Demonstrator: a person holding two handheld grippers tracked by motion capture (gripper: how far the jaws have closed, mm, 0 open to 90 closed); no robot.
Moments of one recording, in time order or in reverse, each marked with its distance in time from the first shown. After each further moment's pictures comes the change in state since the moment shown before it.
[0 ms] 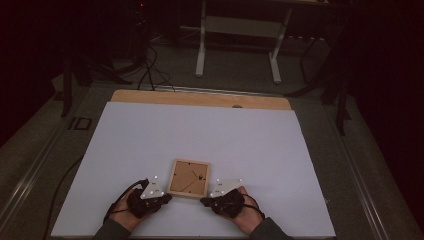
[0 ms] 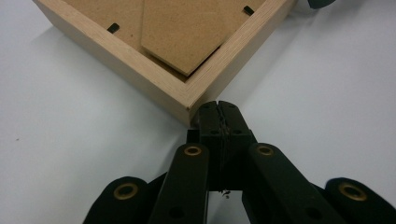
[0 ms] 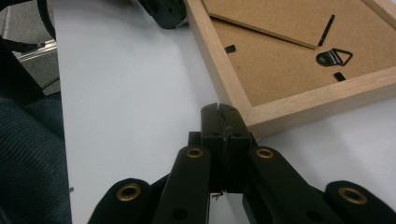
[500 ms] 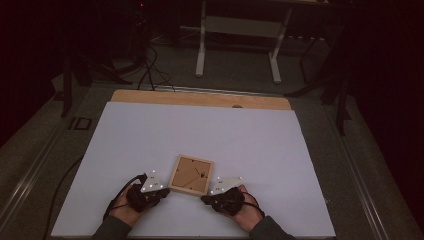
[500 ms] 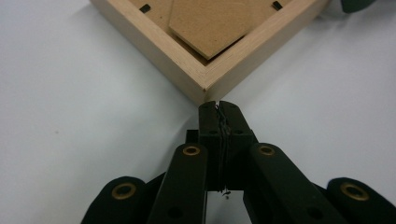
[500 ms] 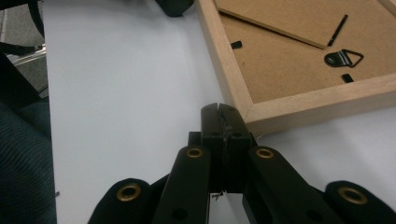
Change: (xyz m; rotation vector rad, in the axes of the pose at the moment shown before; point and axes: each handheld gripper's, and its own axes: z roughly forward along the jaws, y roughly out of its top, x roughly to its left) left arm 0.014 0.004 0.003 0.009 0.056 -0.048; right arm -0.006 0.000 0.002 0.001 -0.006 0.017
